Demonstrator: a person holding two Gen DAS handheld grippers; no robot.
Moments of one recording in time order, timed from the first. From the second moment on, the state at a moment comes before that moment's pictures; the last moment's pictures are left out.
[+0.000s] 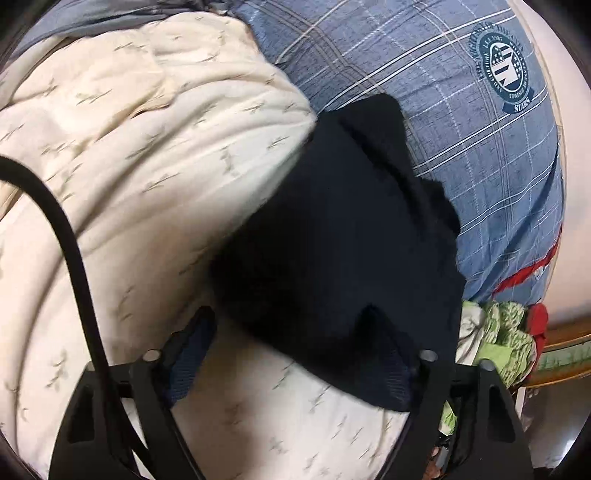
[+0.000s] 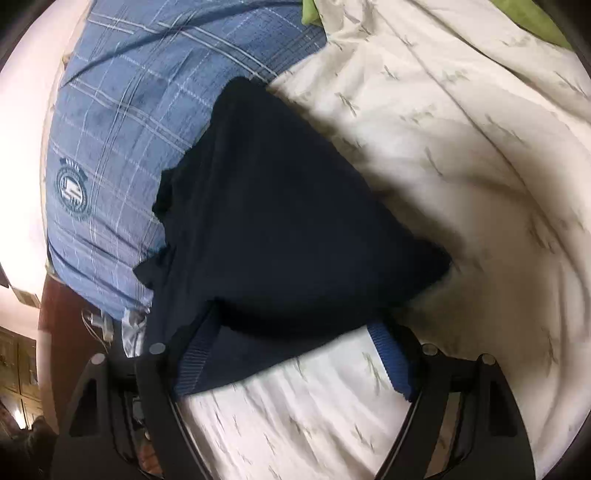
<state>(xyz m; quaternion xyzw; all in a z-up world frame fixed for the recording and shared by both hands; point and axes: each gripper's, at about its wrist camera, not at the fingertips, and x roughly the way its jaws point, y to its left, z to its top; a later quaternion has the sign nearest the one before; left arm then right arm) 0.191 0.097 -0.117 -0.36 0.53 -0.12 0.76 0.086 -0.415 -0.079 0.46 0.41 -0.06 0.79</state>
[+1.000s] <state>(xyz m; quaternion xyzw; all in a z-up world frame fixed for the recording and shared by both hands) 0.134 0.138 -0.076 -0.33 0.52 -0.17 0.77 0.026 -0.379 -0.027 0.40 0.38 -0.08 0.83</state>
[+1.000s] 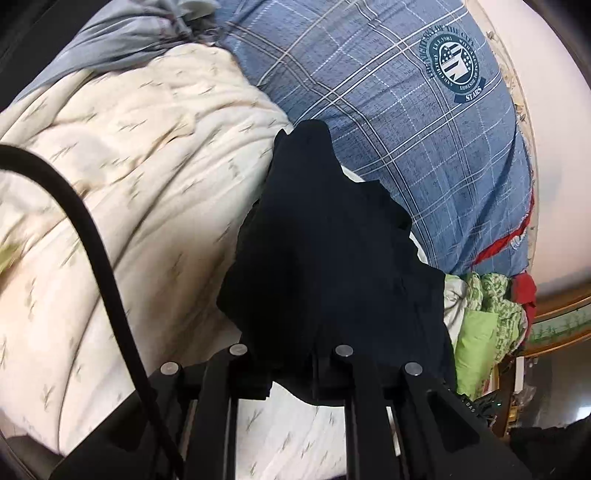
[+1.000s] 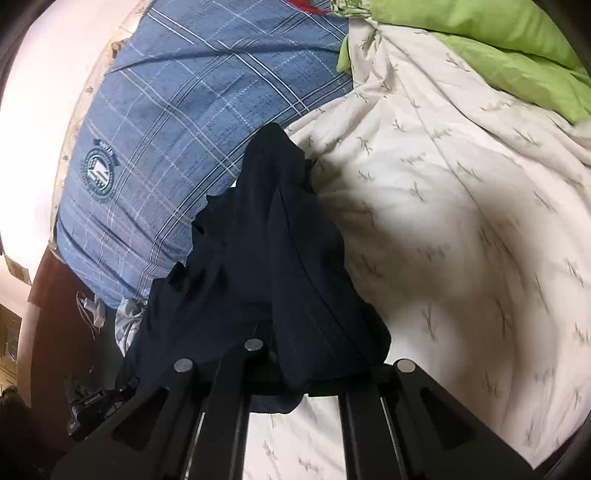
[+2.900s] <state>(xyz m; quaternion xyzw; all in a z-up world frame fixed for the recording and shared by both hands) 0.079 0.144 -0.119 -0.32 0.48 -0.15 0.80 0.178 -0.103 -0.011 0.20 0.55 0.21 0.78</state>
